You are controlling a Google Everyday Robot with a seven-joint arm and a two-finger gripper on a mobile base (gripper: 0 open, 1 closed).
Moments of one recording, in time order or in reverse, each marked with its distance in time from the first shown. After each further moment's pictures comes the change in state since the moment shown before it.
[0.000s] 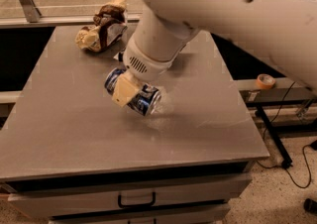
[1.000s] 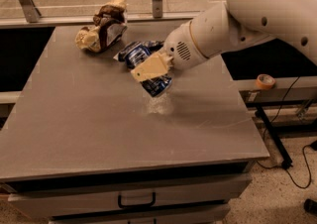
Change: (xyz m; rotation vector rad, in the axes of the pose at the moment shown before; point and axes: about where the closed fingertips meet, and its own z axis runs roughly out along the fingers) arm -0.002 -0.058 -0.029 -0.142 -0.400 0.092
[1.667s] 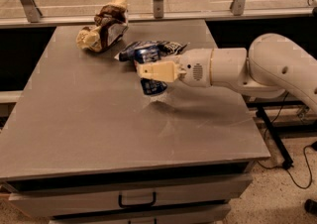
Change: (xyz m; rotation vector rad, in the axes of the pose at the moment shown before) arm 0.005 -0.024 0.007 -0.130 -0.445 0.134
